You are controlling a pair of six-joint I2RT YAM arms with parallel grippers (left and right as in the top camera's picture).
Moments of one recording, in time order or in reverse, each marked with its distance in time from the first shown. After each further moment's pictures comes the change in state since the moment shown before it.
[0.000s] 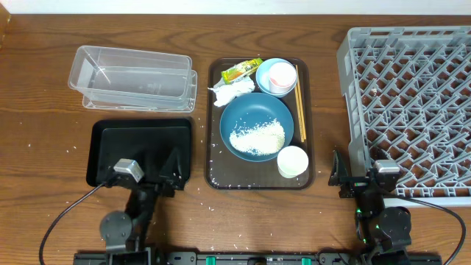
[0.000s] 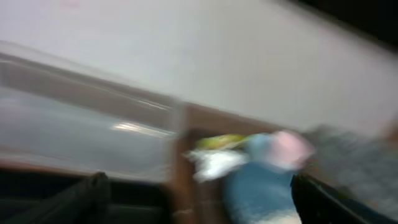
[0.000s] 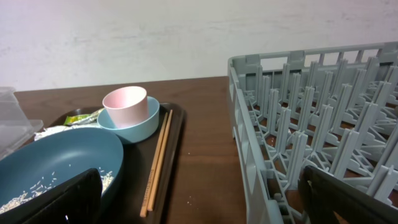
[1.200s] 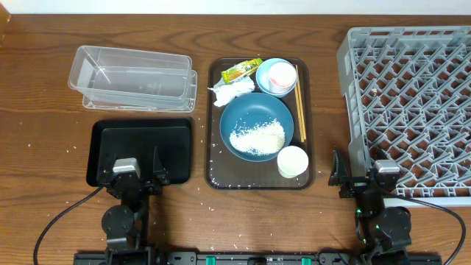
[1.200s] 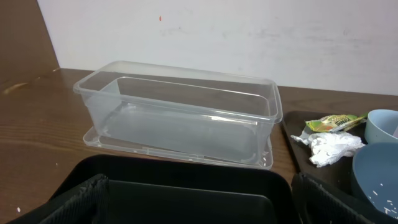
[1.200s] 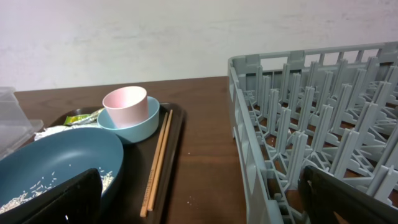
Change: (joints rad) left arm 0.000 0.000 0.012 -0.176 -0.367 0.412; right arm 0.000 0.000 0.000 0.000 0.000 0.000
